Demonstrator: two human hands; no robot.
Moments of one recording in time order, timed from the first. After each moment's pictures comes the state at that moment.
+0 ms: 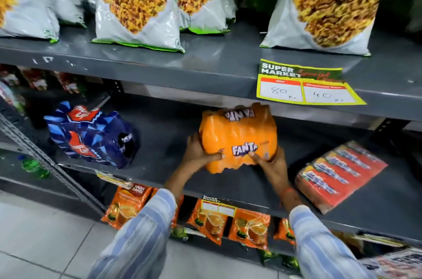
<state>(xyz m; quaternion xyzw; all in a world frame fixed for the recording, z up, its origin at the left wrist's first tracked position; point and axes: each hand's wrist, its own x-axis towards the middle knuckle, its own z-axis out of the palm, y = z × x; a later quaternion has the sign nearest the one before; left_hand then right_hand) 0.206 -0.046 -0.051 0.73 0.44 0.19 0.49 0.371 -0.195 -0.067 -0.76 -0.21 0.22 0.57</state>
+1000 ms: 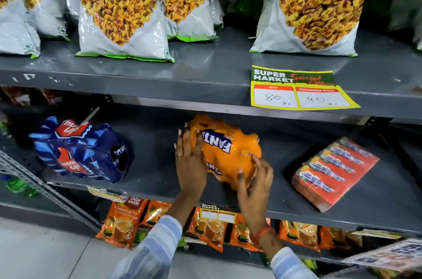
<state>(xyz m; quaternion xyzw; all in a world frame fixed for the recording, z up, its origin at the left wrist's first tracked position) 0.201 -0.072 -0.057 0.85 0.41 0.31 0.12 0.277 -0.203 -0.069 -0.74 -0.30 -0.01 0.61</state>
